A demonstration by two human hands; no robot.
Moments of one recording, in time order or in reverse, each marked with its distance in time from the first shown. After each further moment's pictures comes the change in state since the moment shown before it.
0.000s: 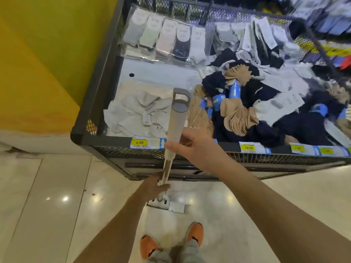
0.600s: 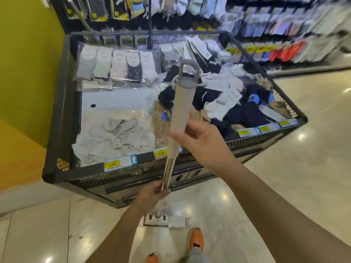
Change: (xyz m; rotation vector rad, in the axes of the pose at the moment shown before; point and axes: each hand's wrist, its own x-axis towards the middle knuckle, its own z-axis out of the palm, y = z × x) left_hand -0.034 0.059 0.009 -0.145 -0.104 0.231; right_hand -0.089 -0.030 -0.055 0.325 0.476 -0.079
